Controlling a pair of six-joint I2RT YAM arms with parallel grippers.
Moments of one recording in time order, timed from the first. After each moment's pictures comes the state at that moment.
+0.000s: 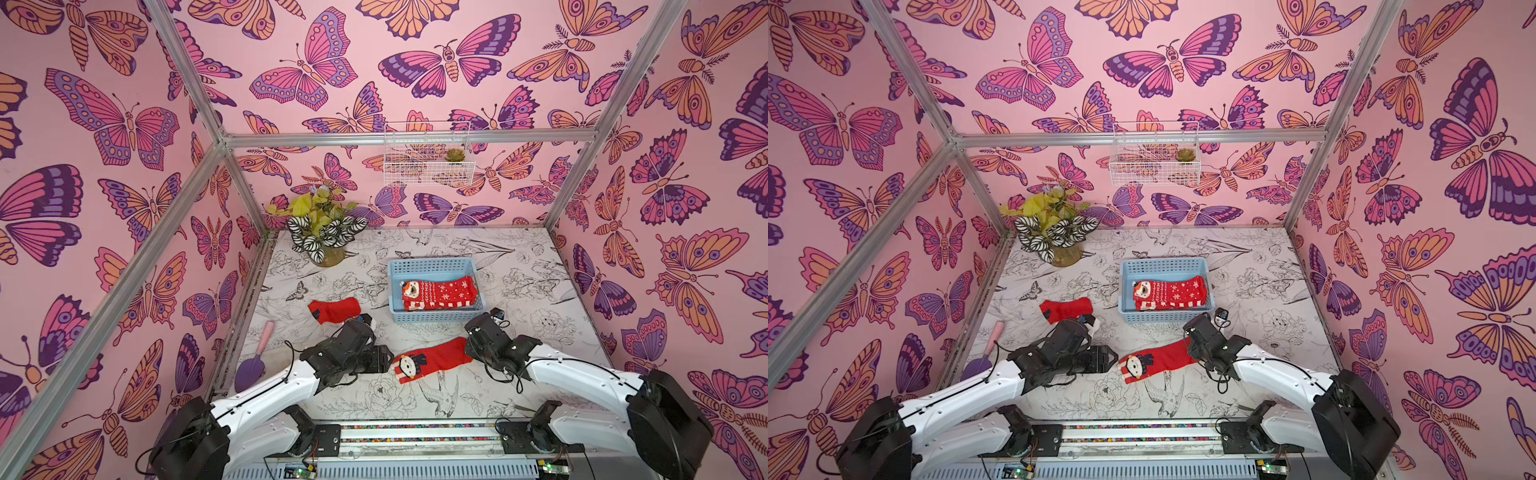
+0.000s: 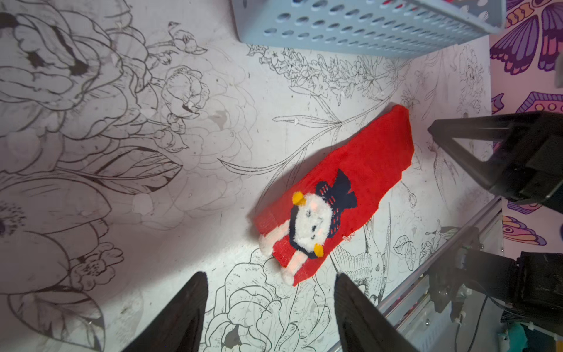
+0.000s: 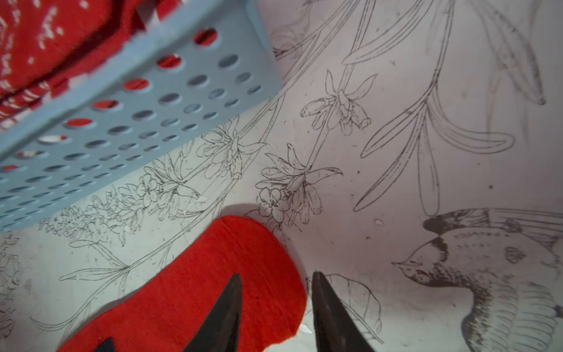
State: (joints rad) left arm -0.73 1.04 0.49 -0.33 0.16 -0.73; right arm 0.69 1.21 0.52 -0.40 0.27 1.04
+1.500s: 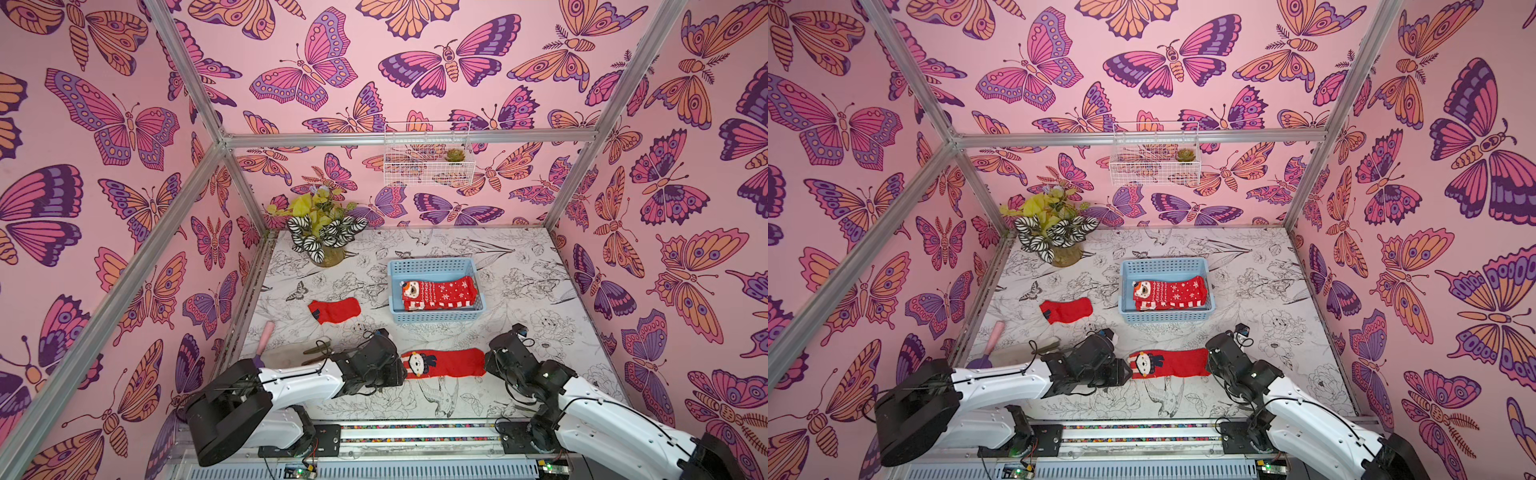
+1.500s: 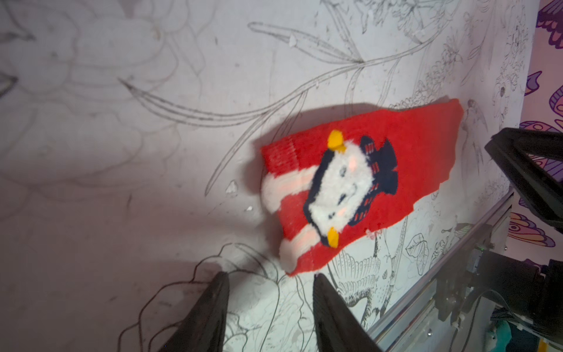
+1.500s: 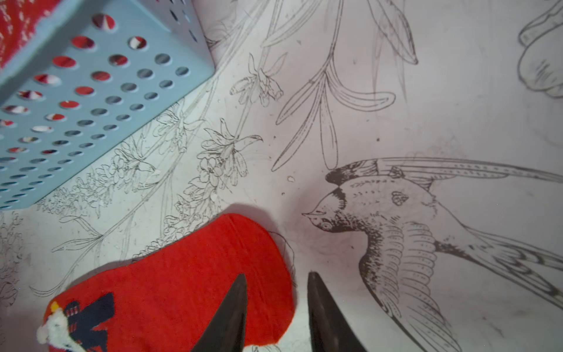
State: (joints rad) left arm -0.94 1.33 0.47 -0.07 0.13 -0.95; right arm 0.67 0.82 0.35 -0.54 0.28 1.03
